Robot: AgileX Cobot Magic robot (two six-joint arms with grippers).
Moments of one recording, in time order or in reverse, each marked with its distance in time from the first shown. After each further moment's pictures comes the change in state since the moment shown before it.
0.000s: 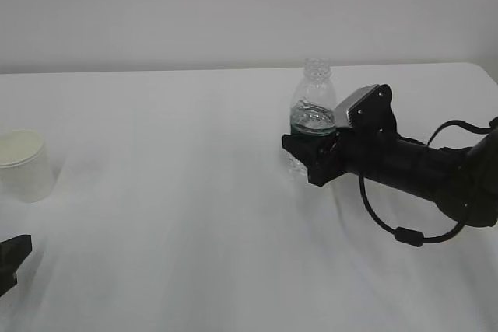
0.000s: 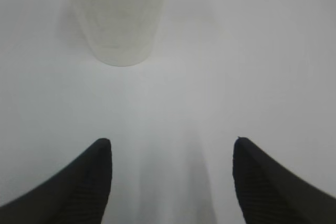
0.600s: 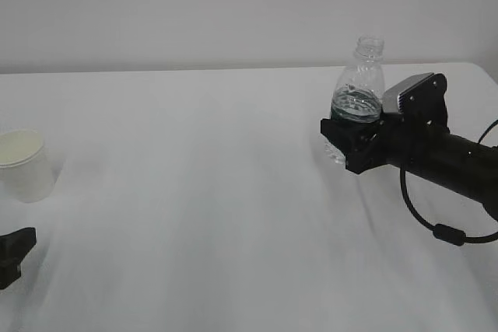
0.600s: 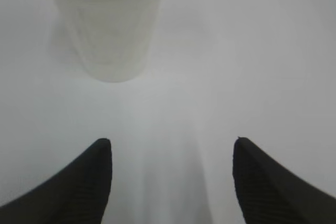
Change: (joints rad) left arm 0.000 0.000 -0.029 0.017 0.000 0.000; right arm -0.101 -0.115 0.113 0.018 -0.033 0.005
